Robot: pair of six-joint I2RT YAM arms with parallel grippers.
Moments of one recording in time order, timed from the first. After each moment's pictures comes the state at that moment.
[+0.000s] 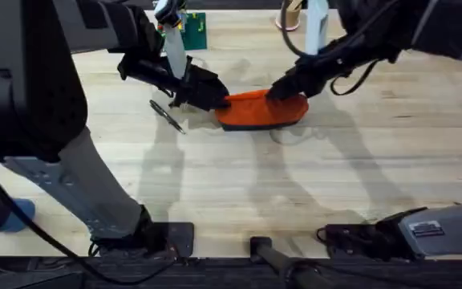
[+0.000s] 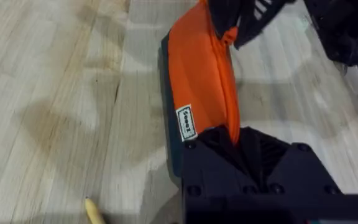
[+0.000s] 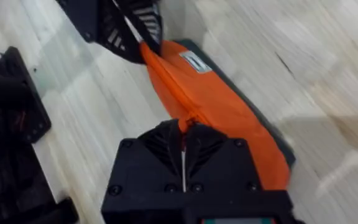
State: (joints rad) left arm 0.00 1.95 1.26 -1.11 1.13 1.56; right arm 0.29 1.63 1.21 -0.79 -0.66 -0.41
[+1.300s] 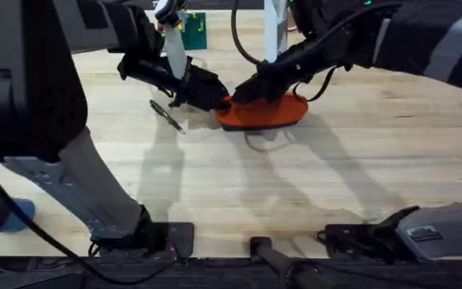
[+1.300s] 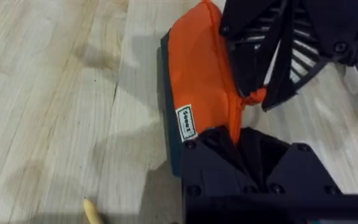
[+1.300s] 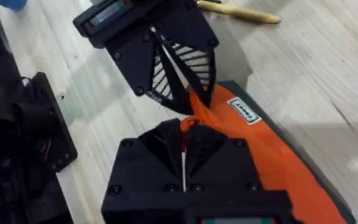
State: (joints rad) left arm 0.00 1.95 1.26 -1.12 1.13 1.56; right arm 0.50 1.65 1.21 -0.60 -0.62 -0.16
